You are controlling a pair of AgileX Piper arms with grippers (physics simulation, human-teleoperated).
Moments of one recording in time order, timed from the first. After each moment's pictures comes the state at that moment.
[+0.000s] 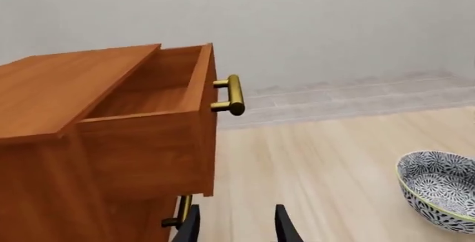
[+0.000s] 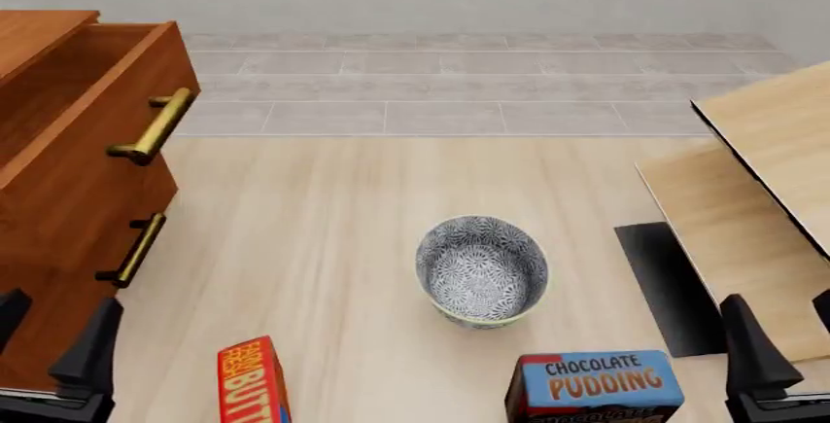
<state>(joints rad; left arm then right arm) -0.06 0.05 -0.01 -0.03 0.09 0.04 0.00 -0.01 -0.04 -0.05</state>
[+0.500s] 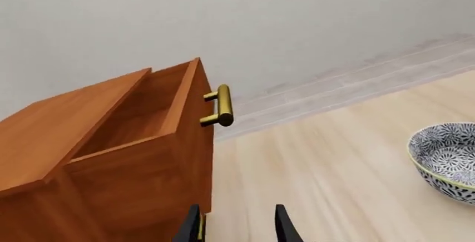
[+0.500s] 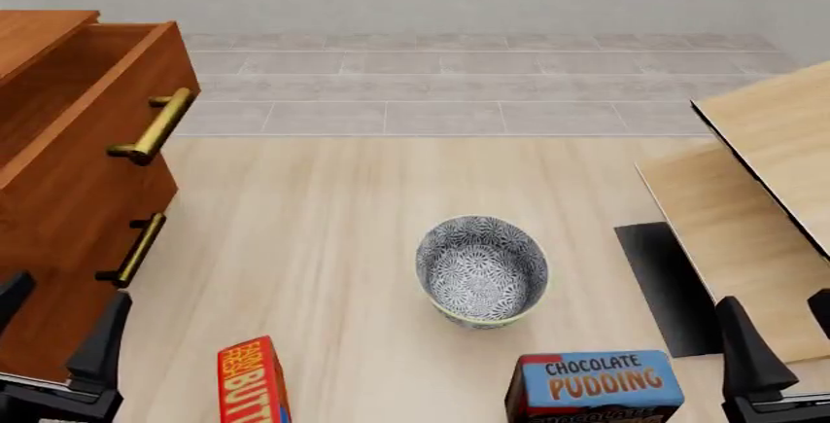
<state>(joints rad) -0.10 0.13 -0.03 -0.10 0.28 0.06 0.00 0.00 -0.05 -0.07</state>
